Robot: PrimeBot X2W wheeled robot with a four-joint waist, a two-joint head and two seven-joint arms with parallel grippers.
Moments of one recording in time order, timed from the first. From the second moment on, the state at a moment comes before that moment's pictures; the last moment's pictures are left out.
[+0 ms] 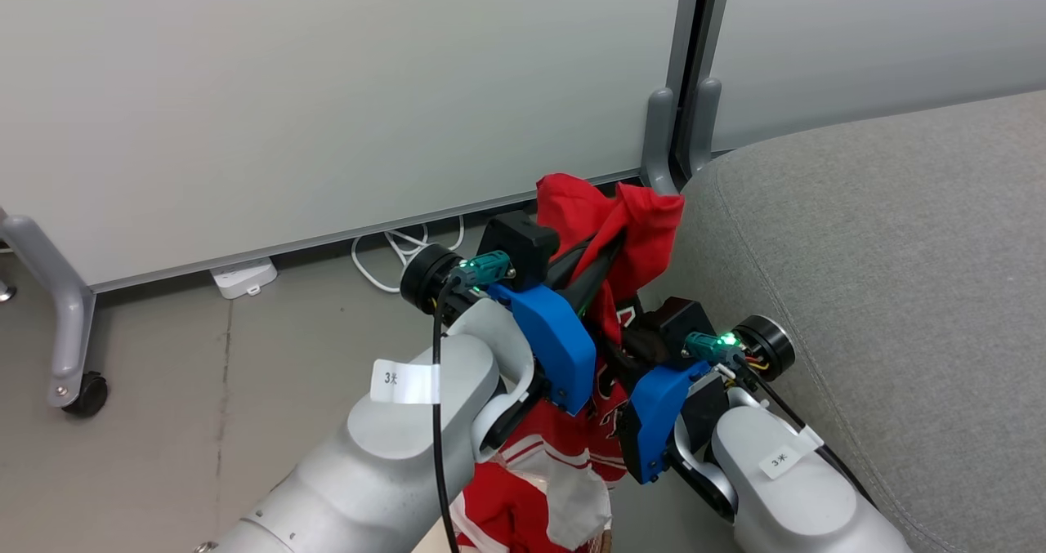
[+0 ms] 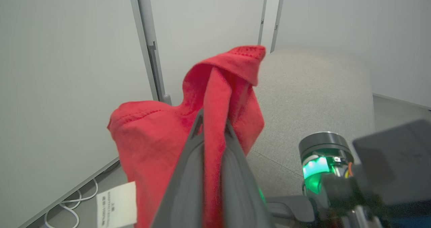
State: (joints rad) left arm -0.80 0.05 -1.02 0.69 -0.81 -0.10 -0.14; right arm -0.57 -0.05 0.54 0.74 0.19 0.13 -0.09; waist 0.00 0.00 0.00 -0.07
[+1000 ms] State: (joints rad) left arm -0.74 0.14 -1.00 0.66 -0.80 -0.07 -0.26; right arm -0.60 -0.05 0.55 0.77 0.23 0.13 -0.17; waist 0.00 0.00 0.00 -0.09
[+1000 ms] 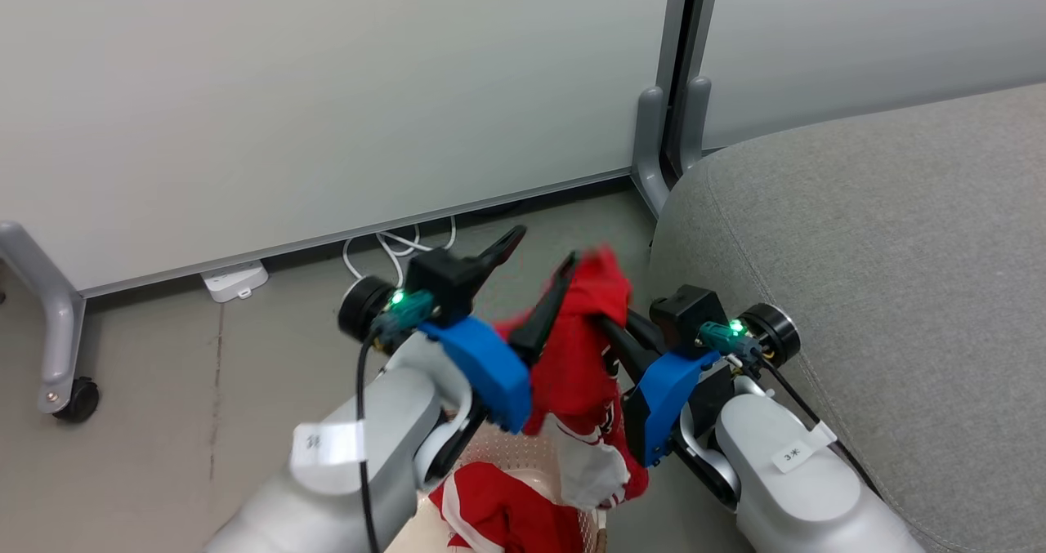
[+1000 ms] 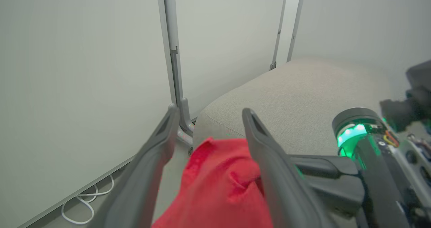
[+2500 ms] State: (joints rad) left arm -0.06 0.21 -0.43 0.23 -0.39 -0.13 -0.26; right arm -0.54 -0.05 0.41 0.59 0.14 0.13 -0.14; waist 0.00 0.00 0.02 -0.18
